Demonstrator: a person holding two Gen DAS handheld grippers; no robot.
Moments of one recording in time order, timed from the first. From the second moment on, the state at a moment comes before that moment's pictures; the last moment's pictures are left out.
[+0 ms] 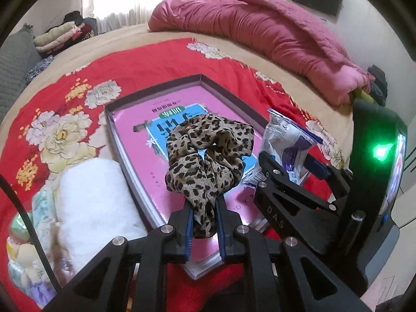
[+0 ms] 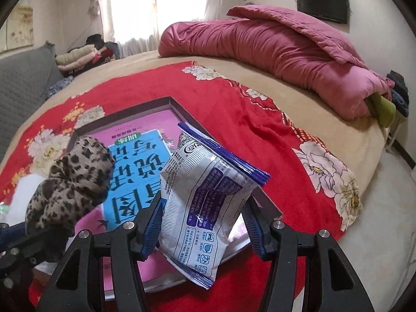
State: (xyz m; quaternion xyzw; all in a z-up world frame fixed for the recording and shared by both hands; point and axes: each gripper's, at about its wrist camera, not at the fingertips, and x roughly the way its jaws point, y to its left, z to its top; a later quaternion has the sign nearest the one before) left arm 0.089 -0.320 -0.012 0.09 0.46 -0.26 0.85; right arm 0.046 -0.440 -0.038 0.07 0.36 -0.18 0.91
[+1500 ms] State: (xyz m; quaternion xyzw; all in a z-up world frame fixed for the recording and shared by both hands) left arm 0.089 -0.336 -0.033 0.10 0.49 -0.29 0.81; right arm 0.001 -0.483 -0.021 0.15 0.26 -0.27 0.92
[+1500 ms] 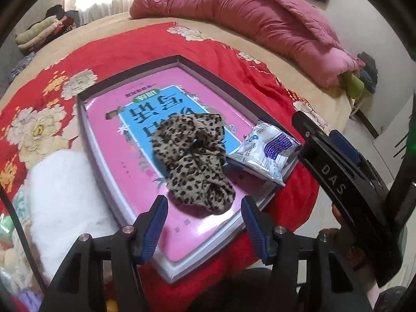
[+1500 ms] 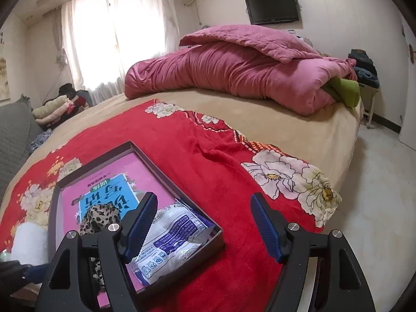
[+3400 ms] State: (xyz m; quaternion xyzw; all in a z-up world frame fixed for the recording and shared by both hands) left arm 0.011 0.013 0.034 -0.07 0.44 -0.05 0.89; right arm -0.032 -0.215 0.068 0.01 0.26 0.05 0.96
